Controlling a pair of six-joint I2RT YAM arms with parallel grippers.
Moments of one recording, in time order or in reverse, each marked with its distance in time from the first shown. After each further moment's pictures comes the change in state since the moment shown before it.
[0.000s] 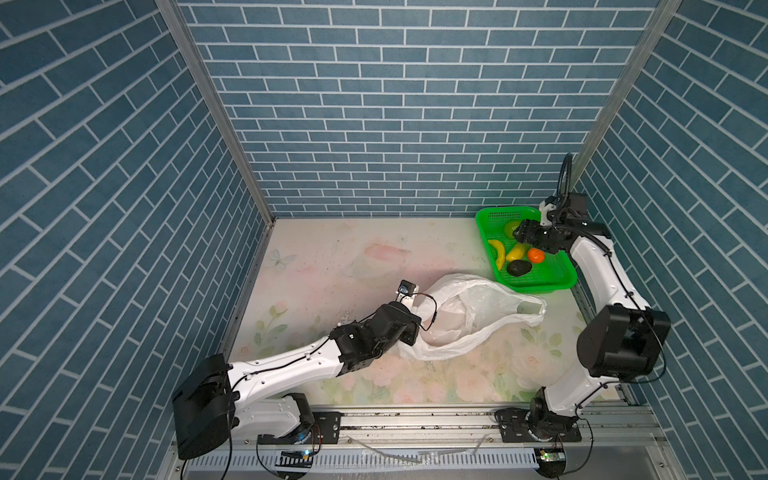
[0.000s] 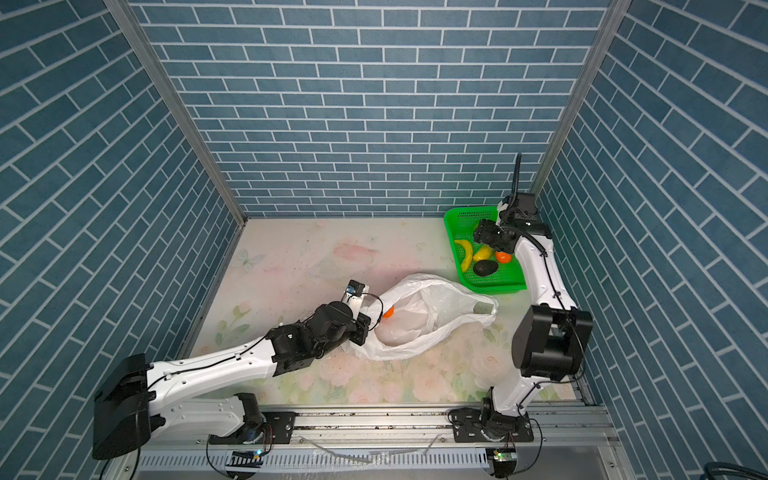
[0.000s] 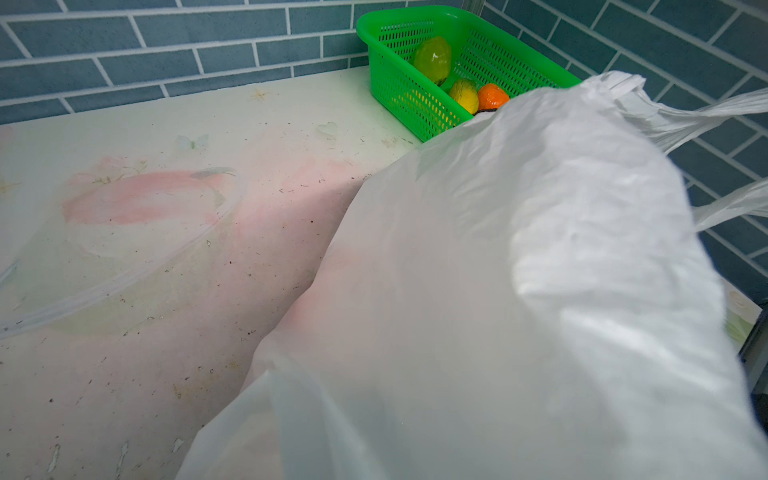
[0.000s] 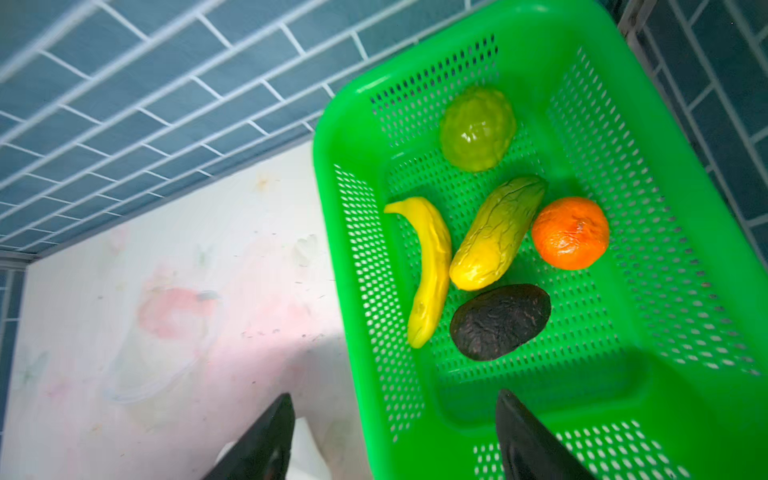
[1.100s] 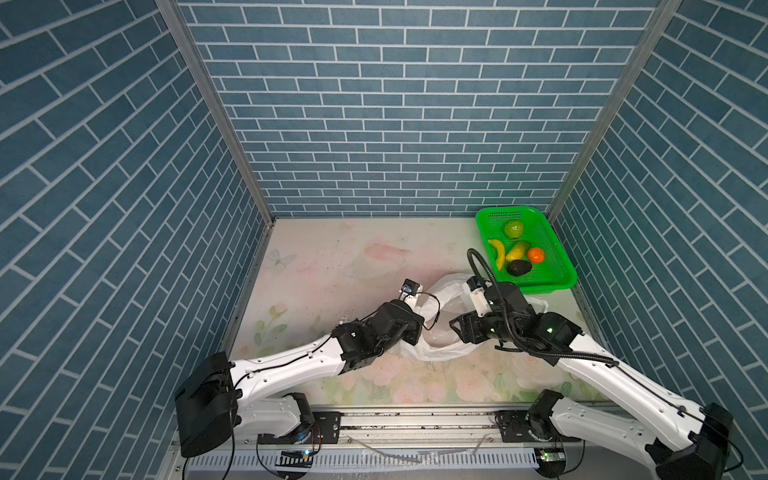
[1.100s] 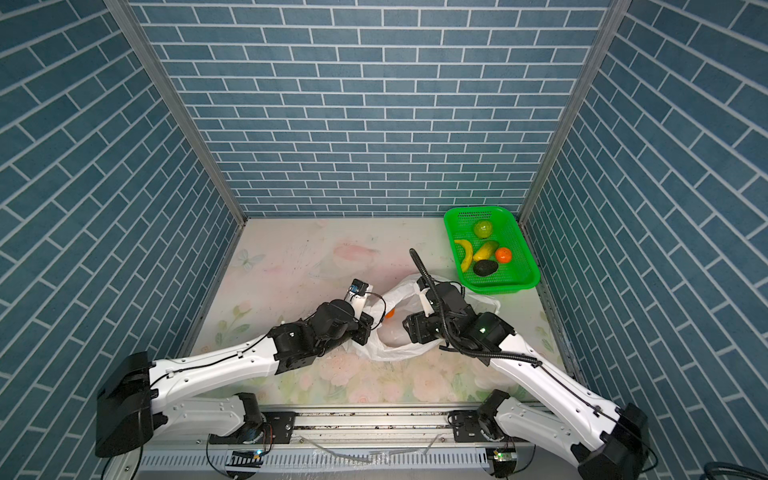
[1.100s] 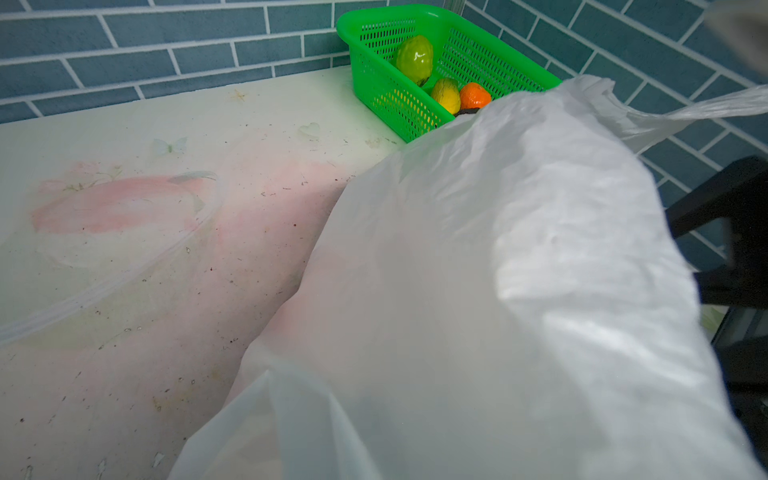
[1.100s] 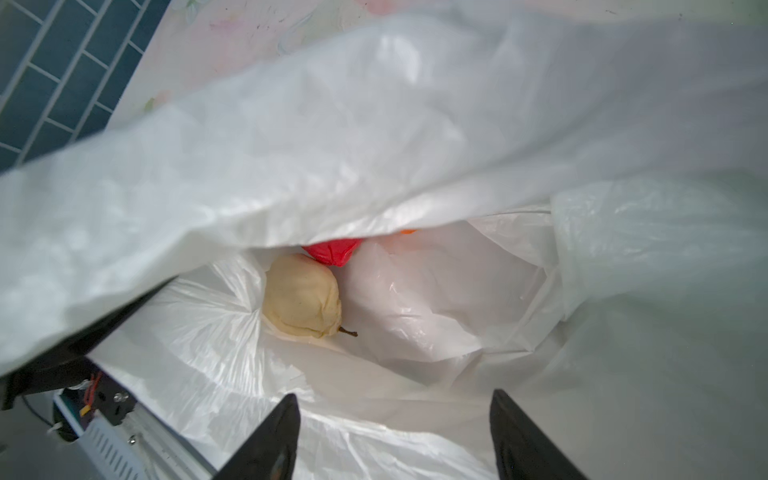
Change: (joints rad) left arm 0.000 0.016 0.019 0.010 0.037 0.008; right arm 0.864 -0.612 -0.748 0.125 0.230 0.164
